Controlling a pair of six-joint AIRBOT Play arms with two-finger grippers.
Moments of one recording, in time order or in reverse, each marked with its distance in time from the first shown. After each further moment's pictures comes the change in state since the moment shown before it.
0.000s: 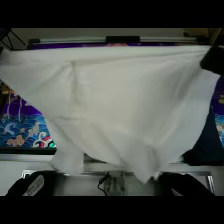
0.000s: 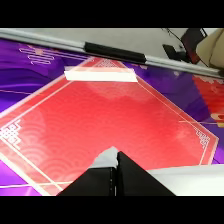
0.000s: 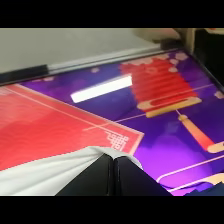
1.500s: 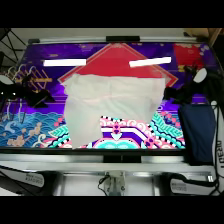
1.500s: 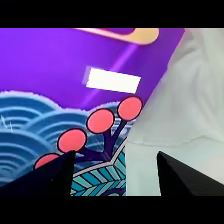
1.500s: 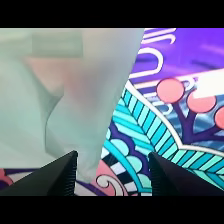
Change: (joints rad) left arm 0.064 -0.753 -0.021 0.255 -0.319 -0.106; right arm -0.673 -0.584 -0.090 1.152 0.073 -0.722
